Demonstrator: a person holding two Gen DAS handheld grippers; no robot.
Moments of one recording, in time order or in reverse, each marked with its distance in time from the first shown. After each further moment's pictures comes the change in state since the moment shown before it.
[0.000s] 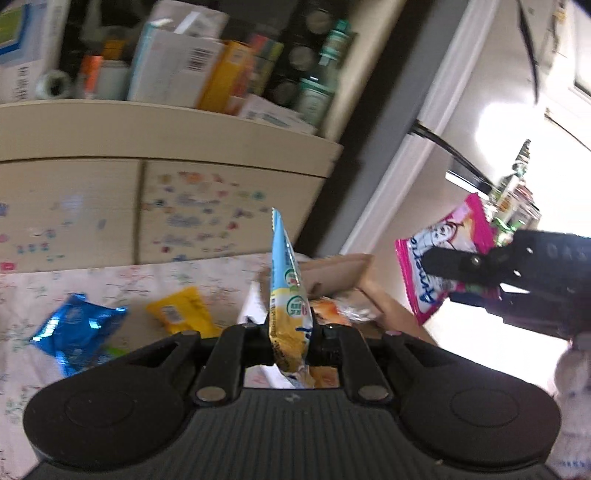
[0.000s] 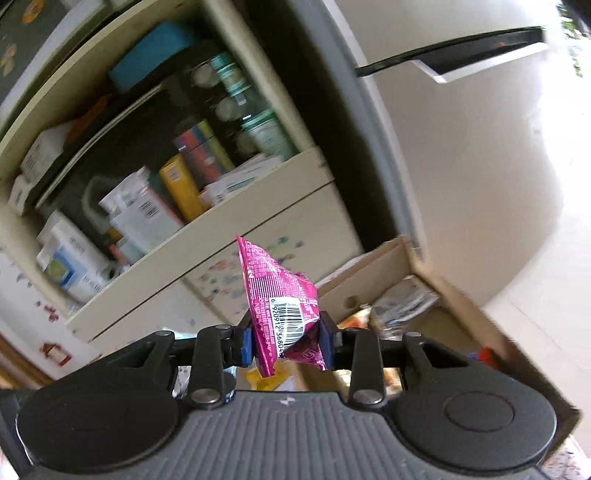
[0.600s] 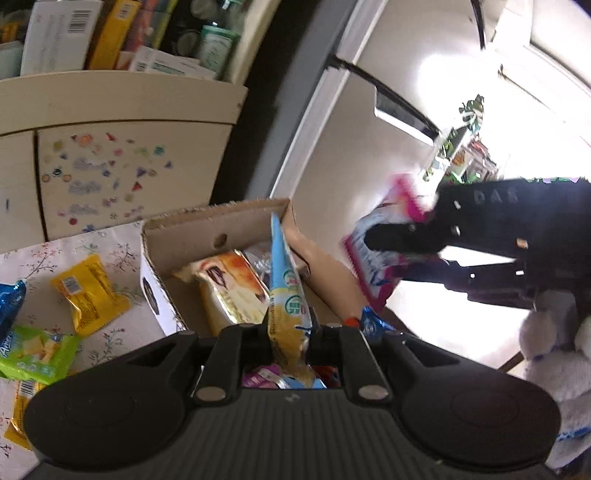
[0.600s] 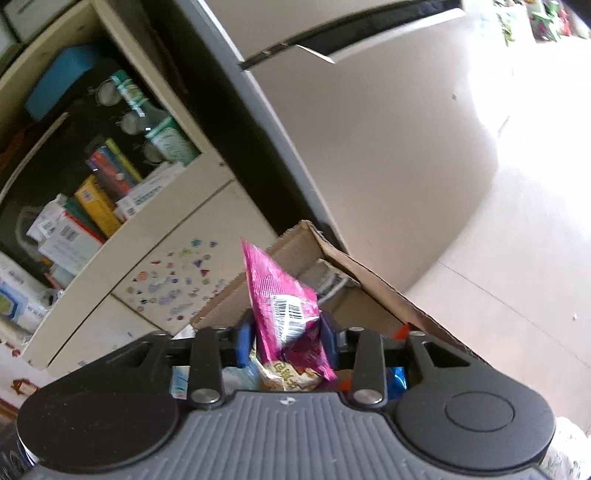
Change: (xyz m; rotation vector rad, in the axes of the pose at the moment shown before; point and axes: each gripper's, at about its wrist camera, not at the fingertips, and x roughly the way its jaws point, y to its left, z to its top) left arm 0.034 -0.060 -0.028 0.107 0.114 -0.123; right arm -0.005 -0.042 -0.003 0.152 0.032 -0.176
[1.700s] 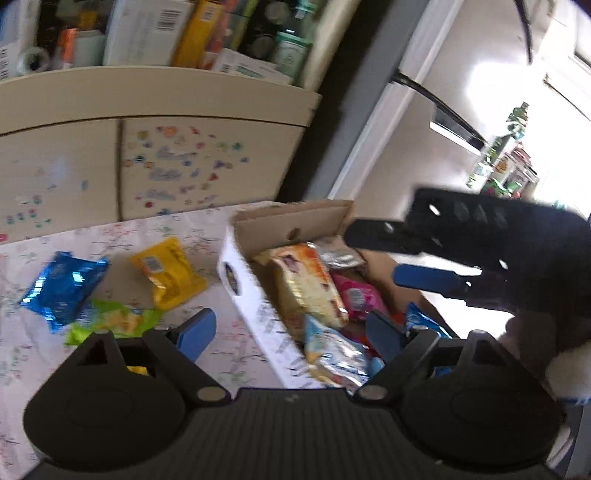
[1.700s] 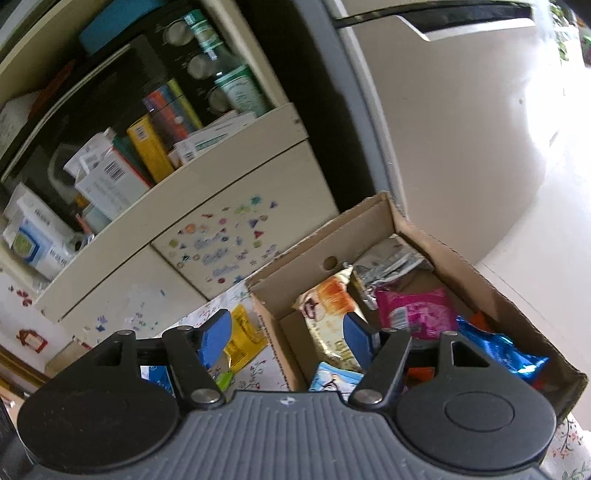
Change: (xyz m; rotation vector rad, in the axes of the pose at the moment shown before) left arm -0.047 0.044 0.006 -0.106 0.036 0.138; right arm 0.023 0.056 -0.022 -0.169 0.063 0.082
